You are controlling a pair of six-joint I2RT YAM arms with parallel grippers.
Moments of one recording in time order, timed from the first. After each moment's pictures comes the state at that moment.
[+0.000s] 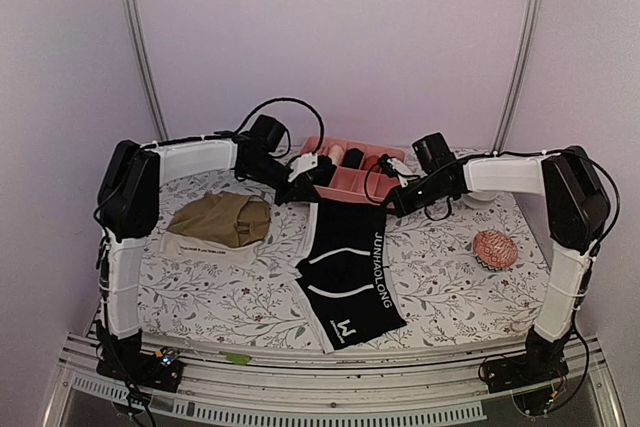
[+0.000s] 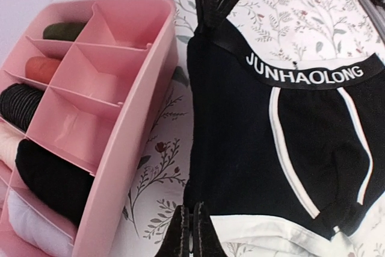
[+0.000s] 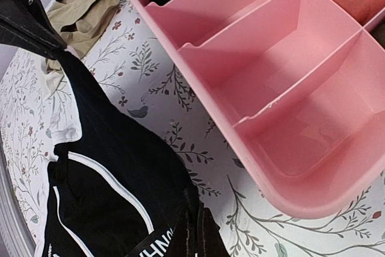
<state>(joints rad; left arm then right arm) -0.53 2.21 1.79 -0.54 0.63 0.86 0.47 1.92 1.31 -0.29 -0.42 0.00</state>
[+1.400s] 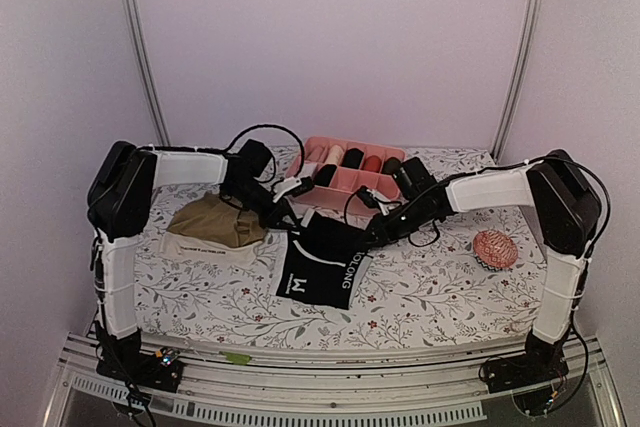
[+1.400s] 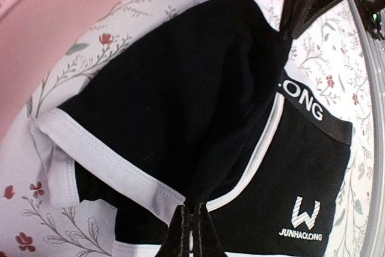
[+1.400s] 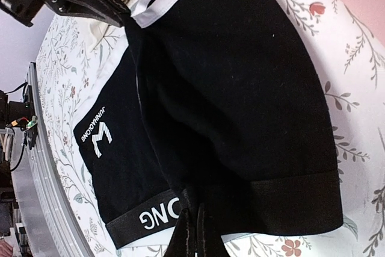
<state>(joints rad) -0.49 2.17 1.55 -0.57 0.67 0.59 0.61 1.95 1.21 -0.25 -0.57 0.16</state>
